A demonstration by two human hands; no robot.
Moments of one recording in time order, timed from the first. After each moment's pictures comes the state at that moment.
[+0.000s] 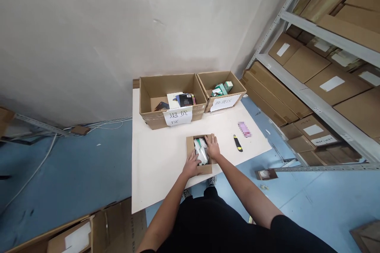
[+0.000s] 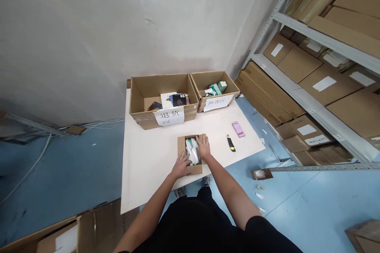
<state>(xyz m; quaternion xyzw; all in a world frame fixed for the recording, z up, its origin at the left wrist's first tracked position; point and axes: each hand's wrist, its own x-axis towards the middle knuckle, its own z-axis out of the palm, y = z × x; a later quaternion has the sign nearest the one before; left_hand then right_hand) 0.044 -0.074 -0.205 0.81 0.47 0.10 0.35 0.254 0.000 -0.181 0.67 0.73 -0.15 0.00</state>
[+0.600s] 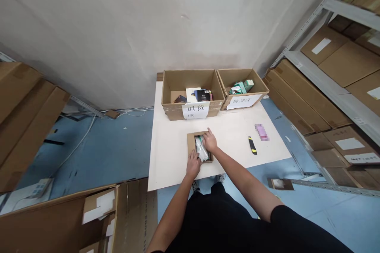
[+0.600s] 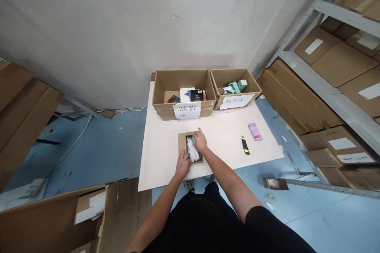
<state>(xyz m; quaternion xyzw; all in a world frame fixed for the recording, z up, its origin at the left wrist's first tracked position) 0.013 -0.131 -0.228 0.77 0.60 0.16 0.17 0.156 0.025 -0.182 0.55 0.83 -0.10 -0.07</state>
